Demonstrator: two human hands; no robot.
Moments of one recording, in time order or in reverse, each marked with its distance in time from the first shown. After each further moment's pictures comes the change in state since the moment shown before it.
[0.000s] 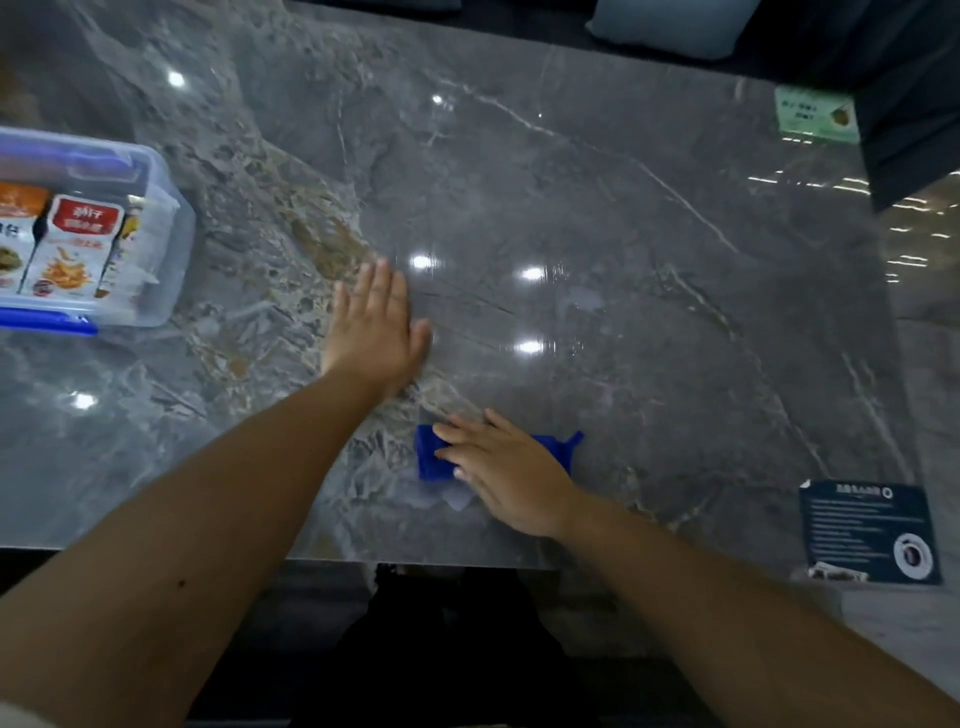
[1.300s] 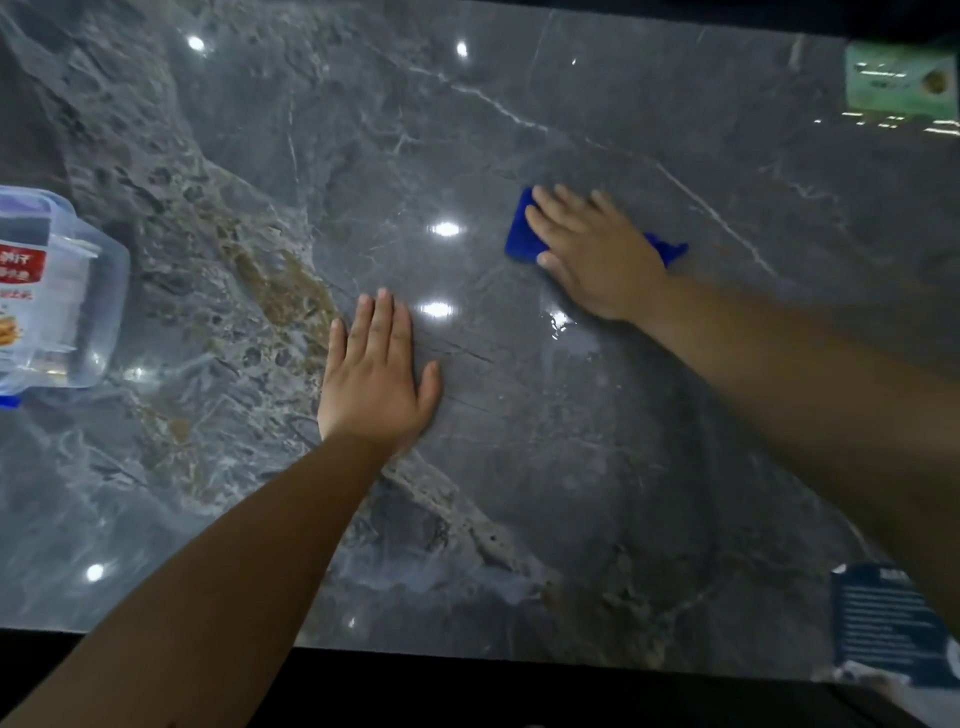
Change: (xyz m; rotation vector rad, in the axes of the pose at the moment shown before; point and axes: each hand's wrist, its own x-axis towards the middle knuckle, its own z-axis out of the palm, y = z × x) left_hand 0.026 0.044 0.021 0.029 0.048 -0.059; right_hand 0.117 0.221 -0.160 -0.504 0.043 0.177
